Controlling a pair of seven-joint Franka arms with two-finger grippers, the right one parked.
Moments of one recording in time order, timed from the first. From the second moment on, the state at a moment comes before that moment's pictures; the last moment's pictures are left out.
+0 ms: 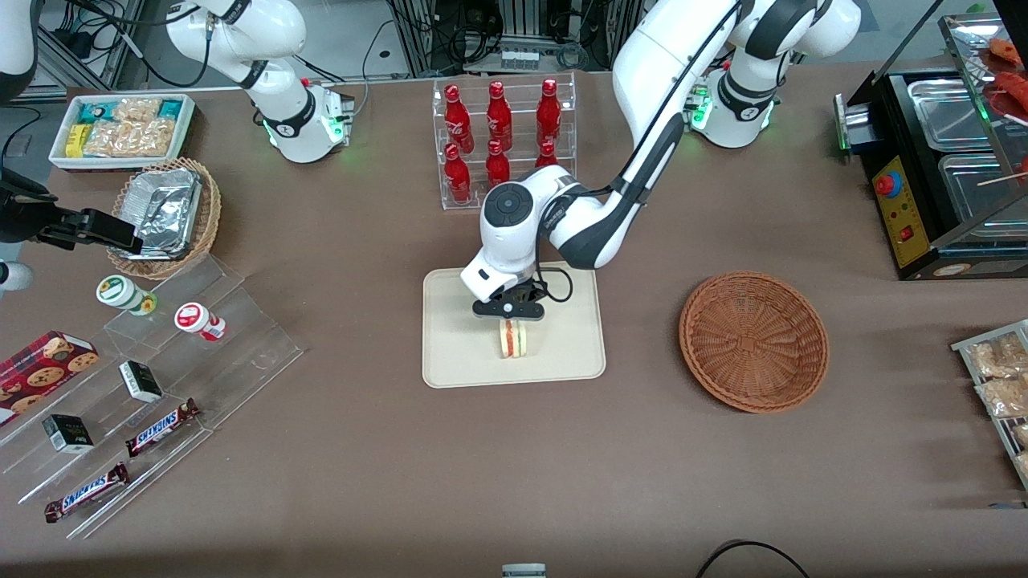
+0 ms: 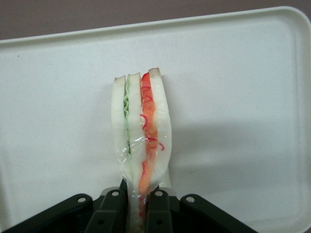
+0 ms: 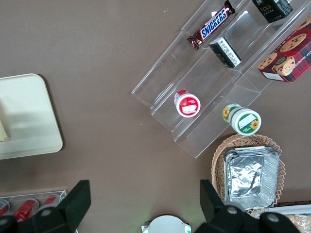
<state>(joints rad) -0.77 0.72 -0.08 -1.53 0.10 2.30 -0.83</state>
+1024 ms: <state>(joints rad) -0.67 0.50 -0.05 -1.46 0.09 2.06 -0.85</state>
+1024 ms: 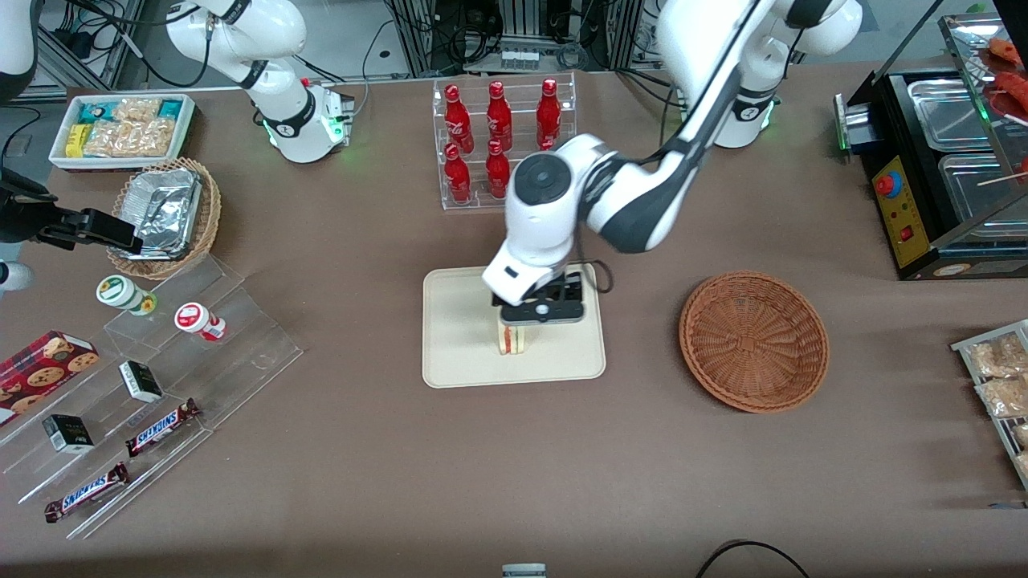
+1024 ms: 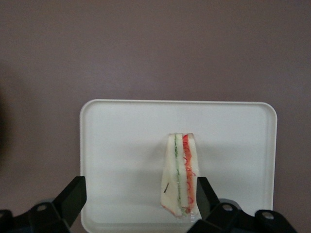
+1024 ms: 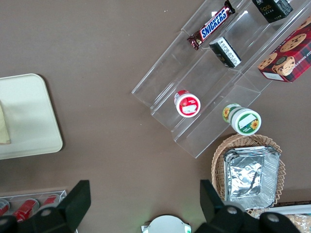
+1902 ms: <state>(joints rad) -0.29 0.06 -0.05 -1.70 0.09 1.82 -0.48</state>
